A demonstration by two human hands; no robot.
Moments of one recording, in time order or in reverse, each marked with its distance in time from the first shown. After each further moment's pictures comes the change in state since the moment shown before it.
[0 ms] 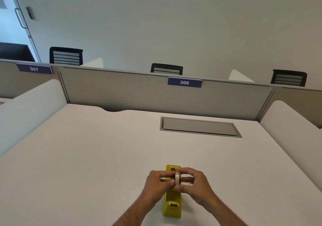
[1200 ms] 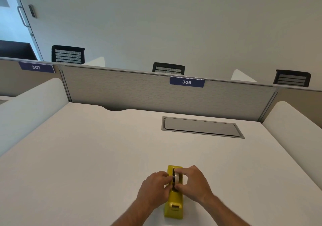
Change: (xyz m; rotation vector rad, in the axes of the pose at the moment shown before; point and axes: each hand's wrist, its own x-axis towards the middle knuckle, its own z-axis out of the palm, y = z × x) left_hand 0.013 -0.027 -0.013 0.945 0.016 0.358; right_hand 0.022 0.006 0.011 -0.694 0.045 -0.138
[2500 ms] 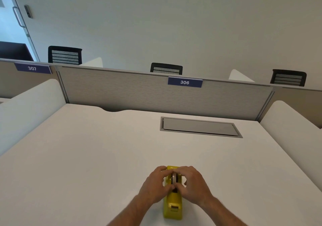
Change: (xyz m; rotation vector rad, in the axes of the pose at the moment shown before) left_hand 0.018 -0.003 0.006 -0.313 -0.089 -0.129; right_hand -0.006 0.001 0.001 0.021 0.091 -0.218
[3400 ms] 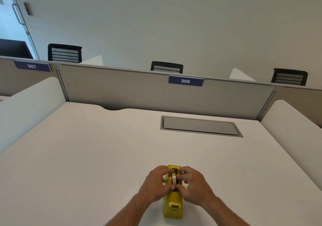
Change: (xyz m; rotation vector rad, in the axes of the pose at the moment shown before) left_hand 0.002 -0.001 -0.001 -0.058 0.010 -0.034; right_hand -0.001 0.012 0.001 -0.063 -0.084 -0.005
